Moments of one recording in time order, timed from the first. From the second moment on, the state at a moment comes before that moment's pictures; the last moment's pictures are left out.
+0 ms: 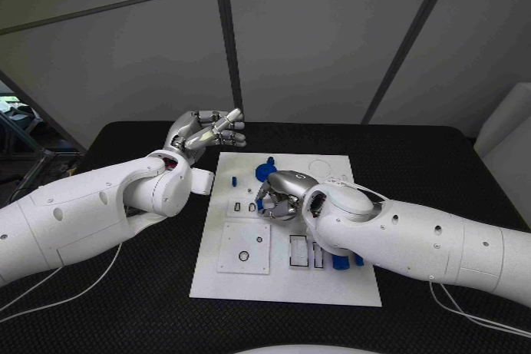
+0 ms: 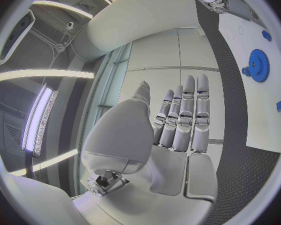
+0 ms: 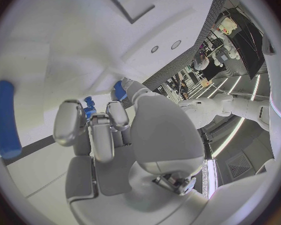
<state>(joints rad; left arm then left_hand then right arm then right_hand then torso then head) 1.14 -0.85 0.08 1.50 -0.12 -0.39 0.44 1.38 0.00 -0.05 0.21 0.15 0.96 0.21 0.10 0.07 1.09 0.15 0.11 0.08 1.22 0.09 0.15 0.28 0.18 1.02 0.19 0.43 0.16 1.11 -0.51 -0.02 1.49 -1.54 -0.25 -0.32 1.37 -0.07 0.27 0.07 0.25 1.00 0.16 0.10 0.07 1.32 0.07 1.24 1.25 1.47 -0.01 1.55 1.31 0.09 1.34 0.10 1.39 1.18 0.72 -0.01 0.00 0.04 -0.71</state>
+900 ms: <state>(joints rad) 1.14 -0.85 0.08 1.50 -0.12 -0.39 0.44 1.38 0.00 -0.05 0.21 0.15 0.96 0.21 0.10 0.07 1.09 0.15 0.11 0.08 1.22 0.09 0.14 0.29 0.18 1.02 0.19 0.43 0.16 1.10 -0.52 -0.02 1.50 -1.53 -0.27 -0.31 1.33 -0.11 0.22 0.10 0.21 0.85 0.19 0.07 0.06 1.21 0.10 1.13 1.14 1.47 0.02 1.54 1.31 0.09 1.31 0.13 1.36 1.13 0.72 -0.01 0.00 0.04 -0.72</state>
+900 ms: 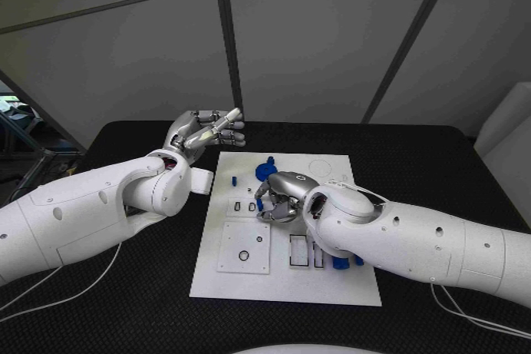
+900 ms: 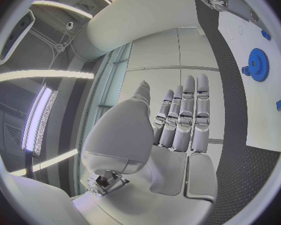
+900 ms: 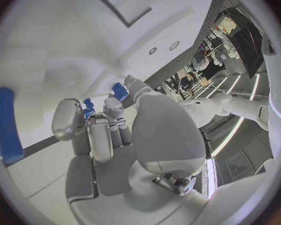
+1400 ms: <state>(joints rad) 1.14 -0.87 0.08 1.48 -0.22 -0.36 0.35 1.38 0.01 -0.10 0.21 0.15 1.05 0.15 0.11 0.08 1.28 0.07 0.19 0.15 1.47 0.00 0.50 0.58 0.18 1.22 0.11 0.63 0.27 1.12 -0.69 0.00 1.62 -1.40 -0.40 -0.05 1.37 -0.12 0.20 0.09 0.24 0.82 0.19 0.08 0.07 1.16 0.10 1.10 1.10 1.47 0.02 1.48 1.31 0.10 1.21 0.13 1.27 1.00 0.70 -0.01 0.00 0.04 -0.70</state>
